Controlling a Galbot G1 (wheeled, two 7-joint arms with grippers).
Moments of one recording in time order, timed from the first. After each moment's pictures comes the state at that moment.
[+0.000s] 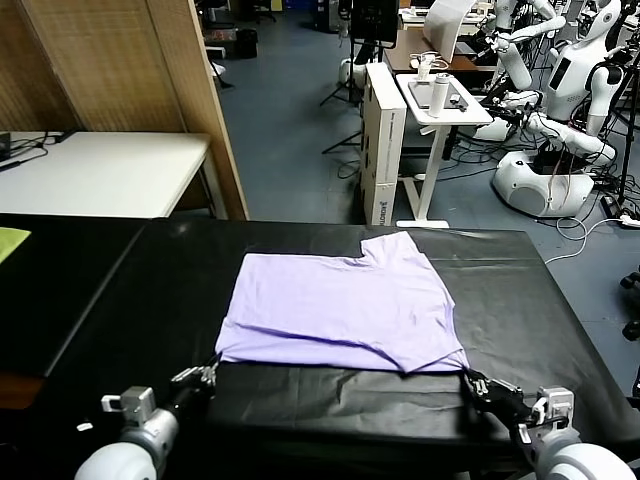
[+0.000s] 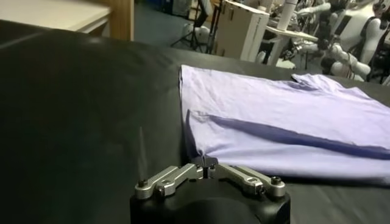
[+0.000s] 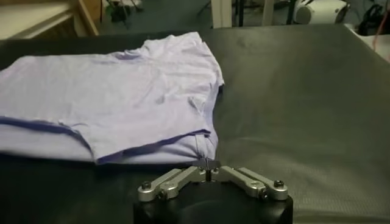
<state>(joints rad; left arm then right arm) 1.64 -1.14 -0.60 -2.12 -0.58 0.44 -0.04 -1.76 0.90 0.72 2.24 0.79 -0.65 0.15</state>
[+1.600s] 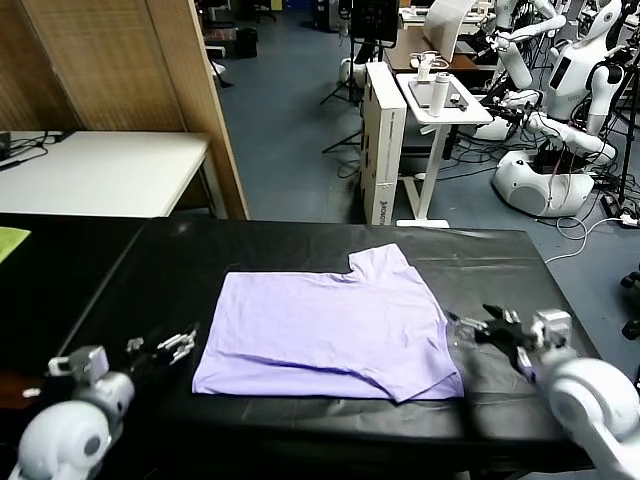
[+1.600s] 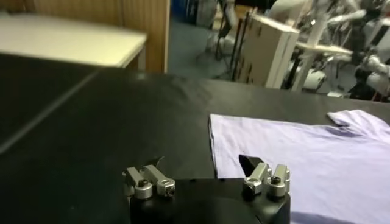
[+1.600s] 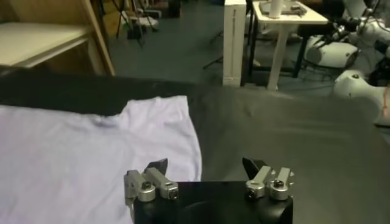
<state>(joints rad) 1.31 -1.04 -0.67 -2.01 -0.89 0.69 -0.16 -0.83 0.84 0.25 1.75 0.90 -0.71 0.16</state>
